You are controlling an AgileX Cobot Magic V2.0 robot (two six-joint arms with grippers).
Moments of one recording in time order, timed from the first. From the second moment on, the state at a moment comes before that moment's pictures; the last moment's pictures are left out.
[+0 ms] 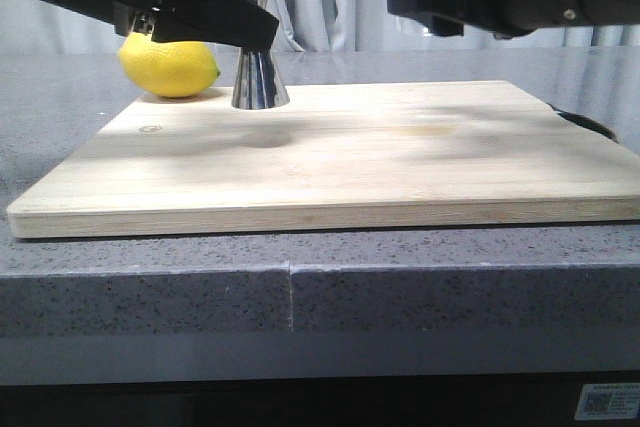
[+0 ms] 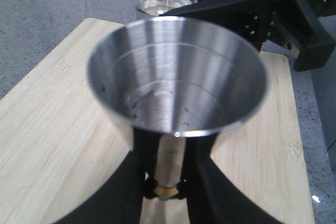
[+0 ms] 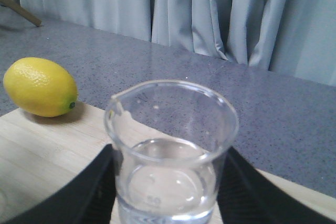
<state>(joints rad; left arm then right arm) -0.27 1.72 -1.13 -1.46 1.02 1.92 0.43 1.49 -0.68 -0.10 -0.69 -0.03</state>
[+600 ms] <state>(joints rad) -0.27 1.72 -1.13 -1.46 1.03 1.91 0.45 1.39 -0.86 -0.23 -0.36 -0.03</state>
